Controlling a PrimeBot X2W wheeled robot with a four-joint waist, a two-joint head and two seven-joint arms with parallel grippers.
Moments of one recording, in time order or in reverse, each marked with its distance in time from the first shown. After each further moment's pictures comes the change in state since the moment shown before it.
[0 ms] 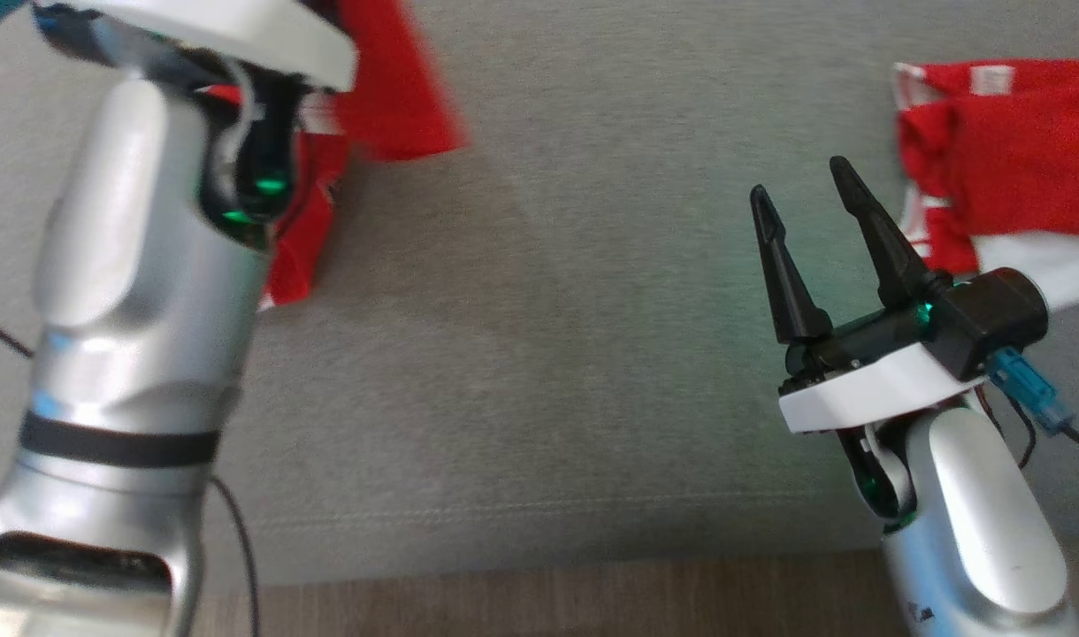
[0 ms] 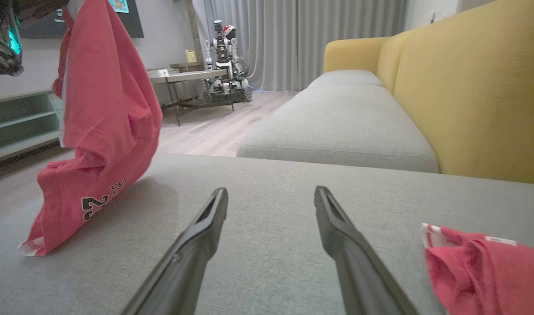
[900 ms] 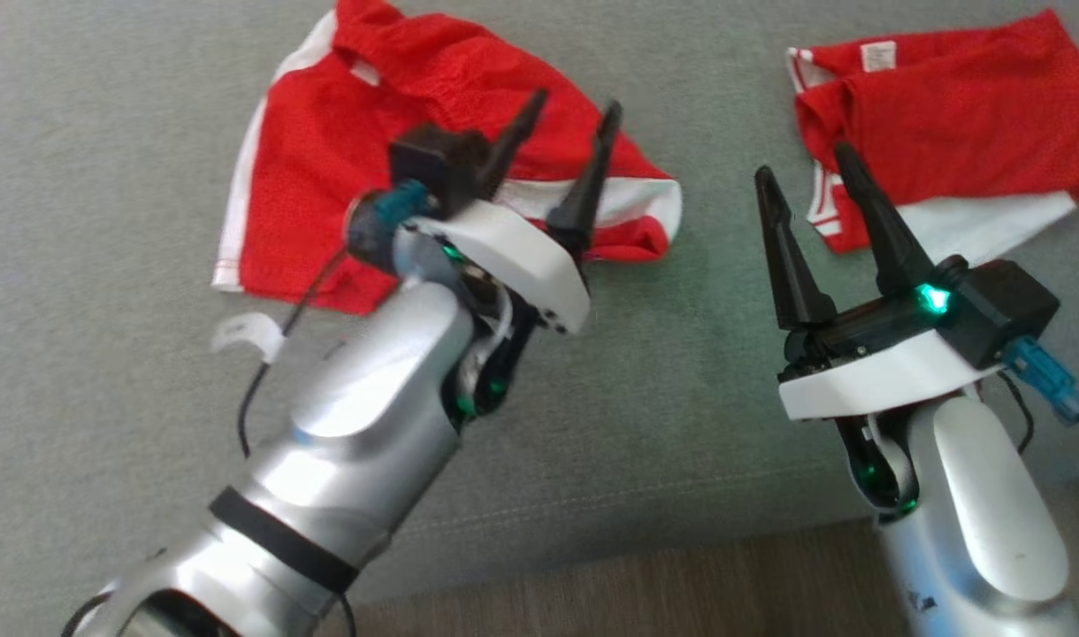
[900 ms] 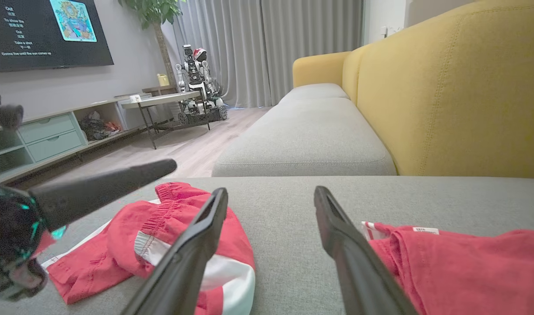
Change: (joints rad) left arm 0.135 -0.103 -0.494 0.109 -0.161 0.130 -0.083; right arm -0.023 0.003 0.012 0.006 0.093 0.000 -0.013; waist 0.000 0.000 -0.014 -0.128
